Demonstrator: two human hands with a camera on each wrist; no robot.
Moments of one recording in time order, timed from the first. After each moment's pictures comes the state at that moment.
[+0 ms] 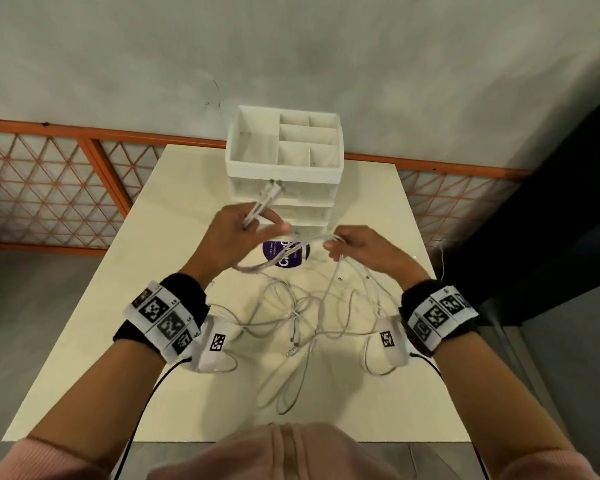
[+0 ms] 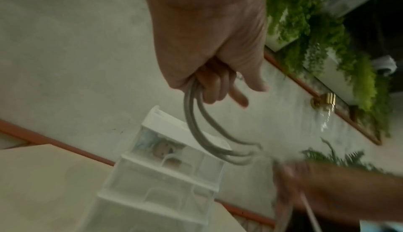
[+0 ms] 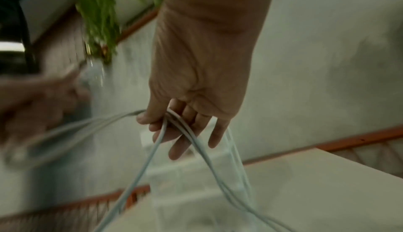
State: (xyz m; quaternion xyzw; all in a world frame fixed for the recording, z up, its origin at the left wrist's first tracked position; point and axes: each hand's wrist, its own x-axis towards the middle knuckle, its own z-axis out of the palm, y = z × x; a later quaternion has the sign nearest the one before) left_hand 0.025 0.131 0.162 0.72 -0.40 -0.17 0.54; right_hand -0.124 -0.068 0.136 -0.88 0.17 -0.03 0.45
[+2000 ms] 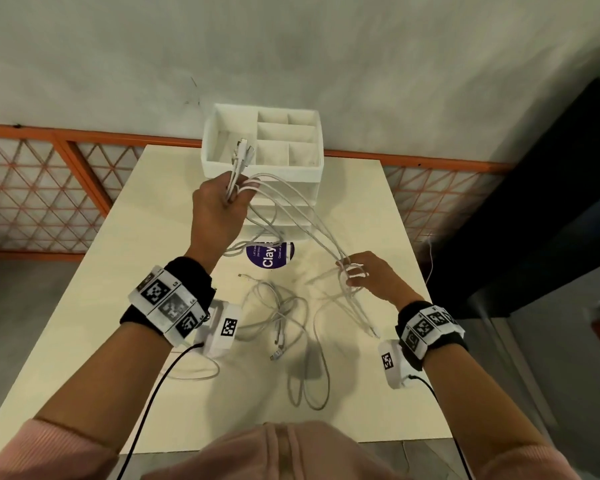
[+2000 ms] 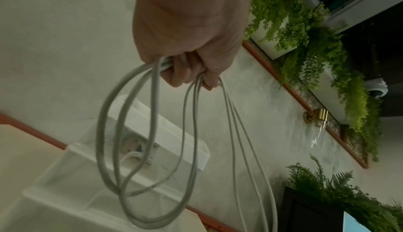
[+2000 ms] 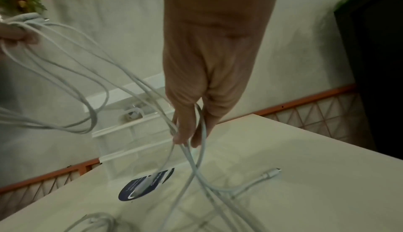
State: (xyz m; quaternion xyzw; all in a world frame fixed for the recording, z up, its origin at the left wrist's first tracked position) left_hand 0.030 0.086 0.168 0.76 -0.34 0.05 0.55; right_hand -0.174 -0.118 0.049 -0.84 0.30 -0.06 0.45
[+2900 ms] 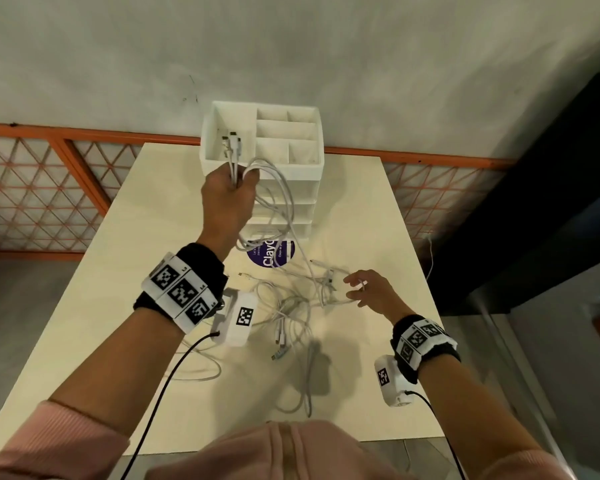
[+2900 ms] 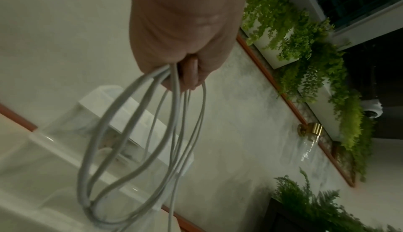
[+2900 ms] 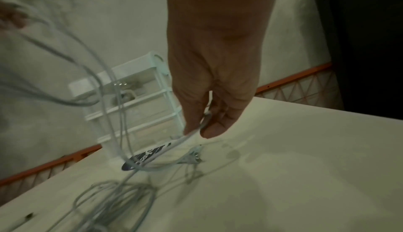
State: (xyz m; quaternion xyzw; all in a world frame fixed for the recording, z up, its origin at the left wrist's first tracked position) left_hand 0.032 0.065 0.177 0.72 -0.20 -0.10 0.66; right_hand -0.182 -0.110 0.011 -0.78 0.39 -0.05 0.49
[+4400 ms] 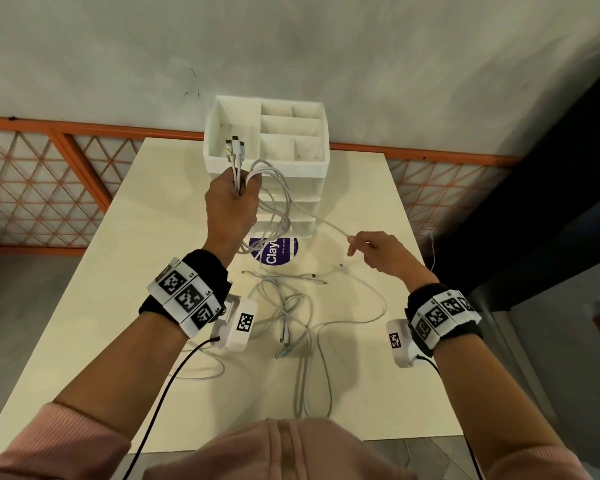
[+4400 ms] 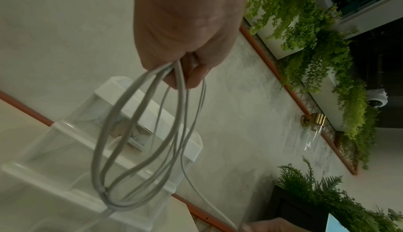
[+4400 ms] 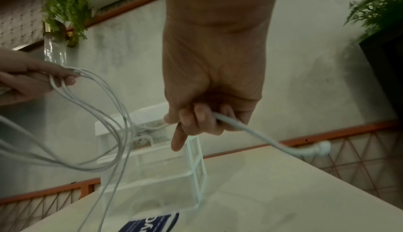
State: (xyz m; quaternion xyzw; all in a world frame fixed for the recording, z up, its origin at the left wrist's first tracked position) left_hand 0.037 0.066 0.156 0.73 -0.20 -0.08 0.65; right_hand -0.152 -0.117 0.103 -0.87 0.34 -0.02 0.37
